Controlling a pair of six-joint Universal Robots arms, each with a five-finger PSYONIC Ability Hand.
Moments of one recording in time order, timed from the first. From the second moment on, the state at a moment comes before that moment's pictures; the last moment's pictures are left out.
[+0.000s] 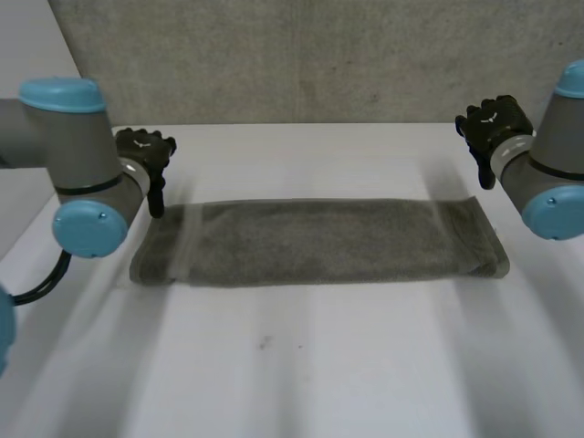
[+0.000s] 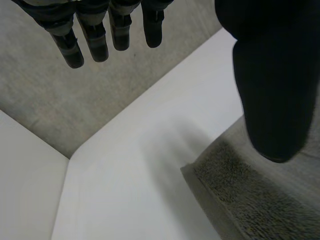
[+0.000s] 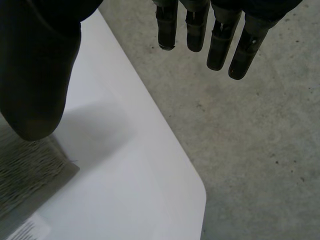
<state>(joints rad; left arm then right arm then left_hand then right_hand) 4.38 -2.34 -0.85 2.92 -1.72 3.55 1.79 -0.75 0.75 0.16 1.54 2.39 0.17 0.16 0.17 0.17 0.02 0.23 0.25 0.24 0.26 0.06</state>
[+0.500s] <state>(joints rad) 4.41 -1.96 -1.51 3.10 -1.59 3.55 1.64 -1.11 1.48 0.06 1.29 2.40 0.17 0.17 0.17 0.17 0.02 0.24 0.25 0.24 0.26 0.06</state>
